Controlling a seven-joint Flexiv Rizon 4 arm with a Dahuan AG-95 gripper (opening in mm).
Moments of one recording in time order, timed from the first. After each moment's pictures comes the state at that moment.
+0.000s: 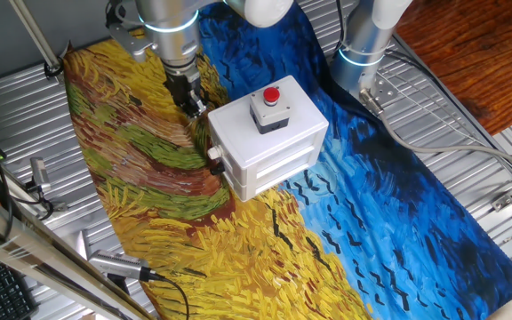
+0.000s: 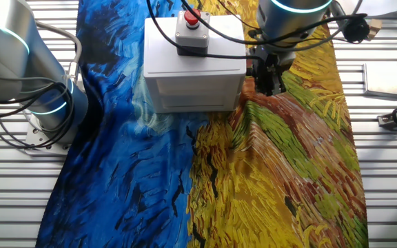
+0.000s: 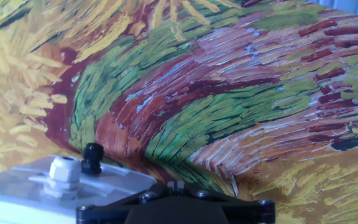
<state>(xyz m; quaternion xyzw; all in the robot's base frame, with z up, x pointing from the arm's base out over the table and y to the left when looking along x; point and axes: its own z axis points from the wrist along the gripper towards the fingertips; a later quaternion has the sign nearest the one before) 0.499 -0.001 0.170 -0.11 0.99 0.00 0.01</state>
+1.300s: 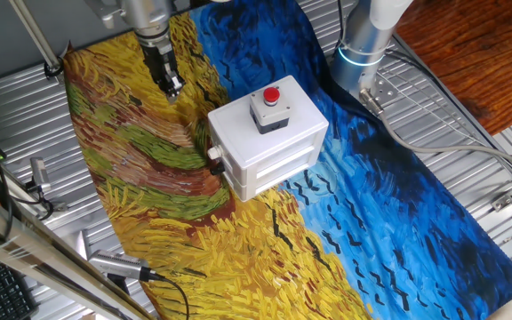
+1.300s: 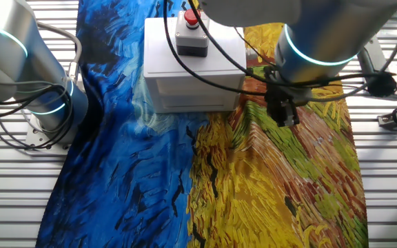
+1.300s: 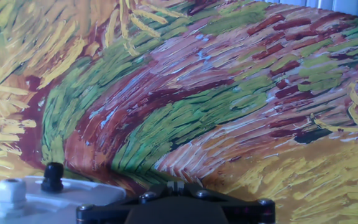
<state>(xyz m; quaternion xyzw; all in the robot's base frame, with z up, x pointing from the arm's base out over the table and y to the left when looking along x) 0.522 -0.064 0.182 -0.09 0.99 0.05 0.01</state>
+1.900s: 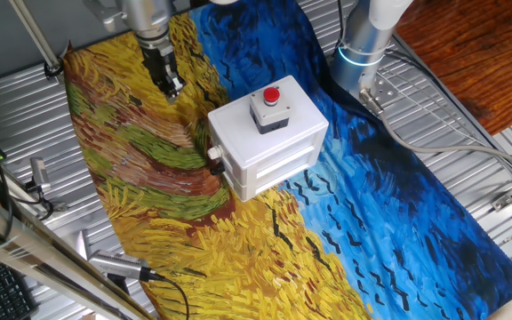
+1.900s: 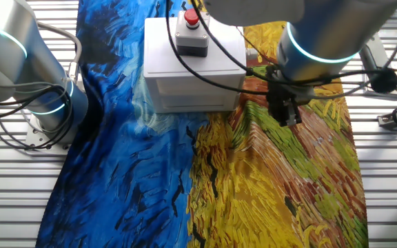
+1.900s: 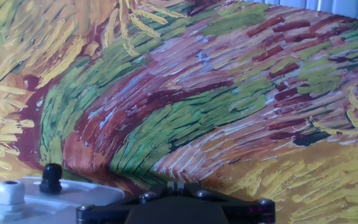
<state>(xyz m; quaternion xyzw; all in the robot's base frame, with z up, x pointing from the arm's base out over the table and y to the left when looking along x) 0.523 -0.063 0.182 -0.12 0.99 0.03 0.01</state>
